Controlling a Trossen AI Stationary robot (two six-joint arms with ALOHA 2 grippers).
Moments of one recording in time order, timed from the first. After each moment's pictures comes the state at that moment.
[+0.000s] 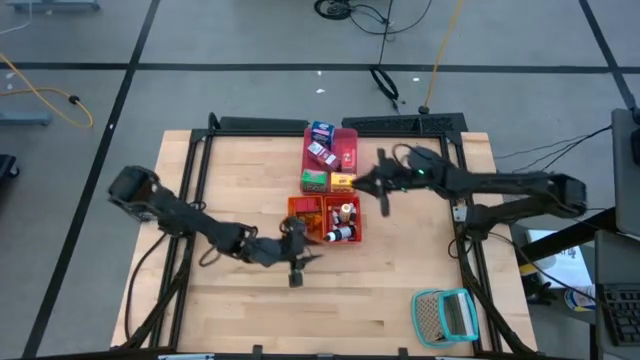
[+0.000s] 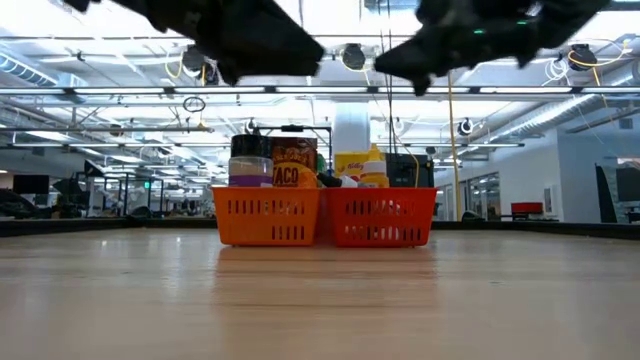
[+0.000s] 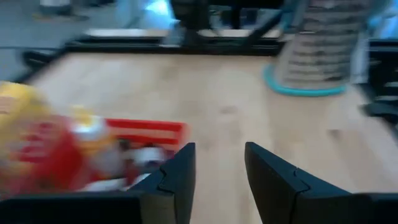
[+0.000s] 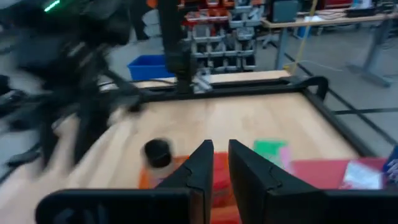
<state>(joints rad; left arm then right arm) -0.39 1.62 0.85 0.38 -0.44 -0.18 -0.29 1.18 0.68 0.34 -0.31 0.01</state>
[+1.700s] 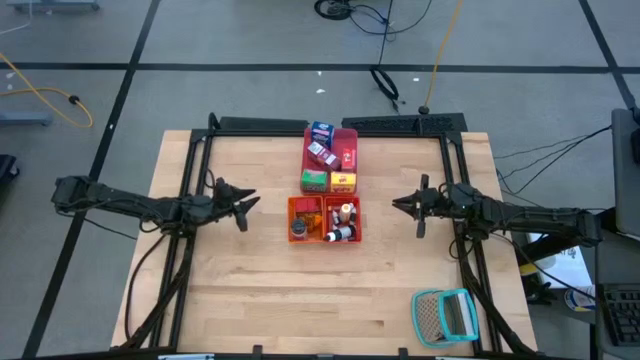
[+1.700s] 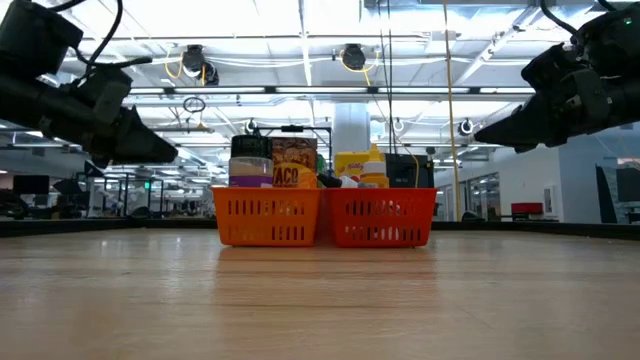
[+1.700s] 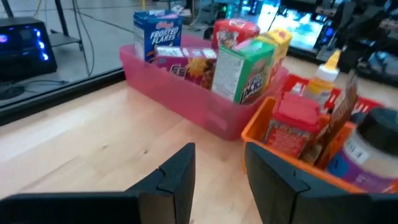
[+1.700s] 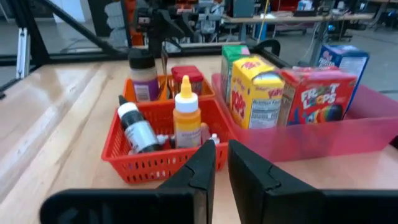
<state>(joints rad) -0.07 0.59 0.01 0.30 -0.56 -0.32 -0.21 0.34 0.02 0.16 -0.06 -0.01</state>
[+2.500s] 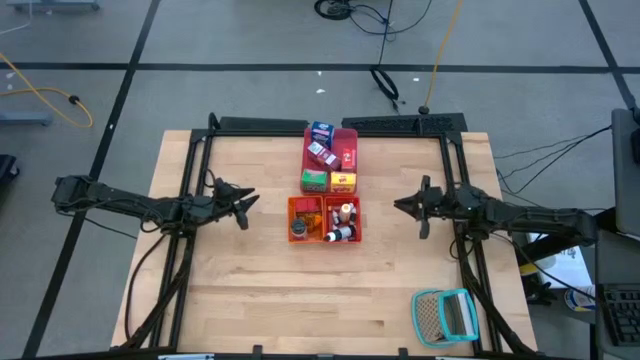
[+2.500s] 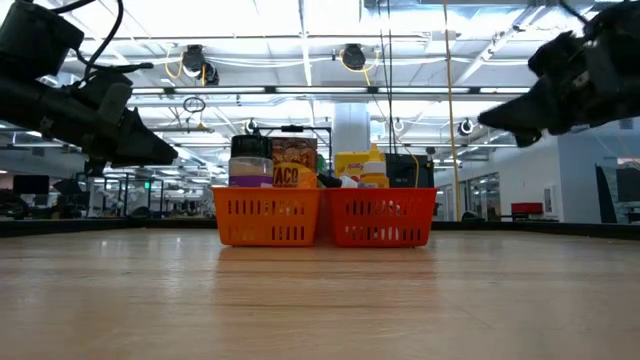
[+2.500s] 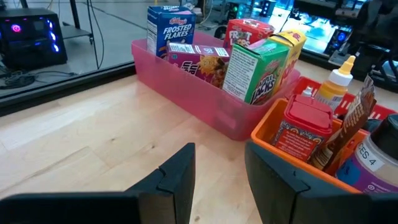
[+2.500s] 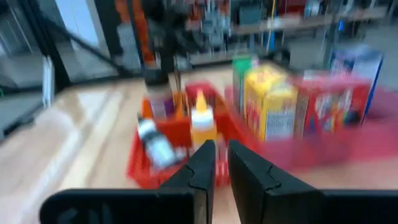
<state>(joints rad) -0.07 0.60 0.01 0.29 -0.60 -0.37 -0.17 0.28 0.01 0.15 -0.06 0.09</state>
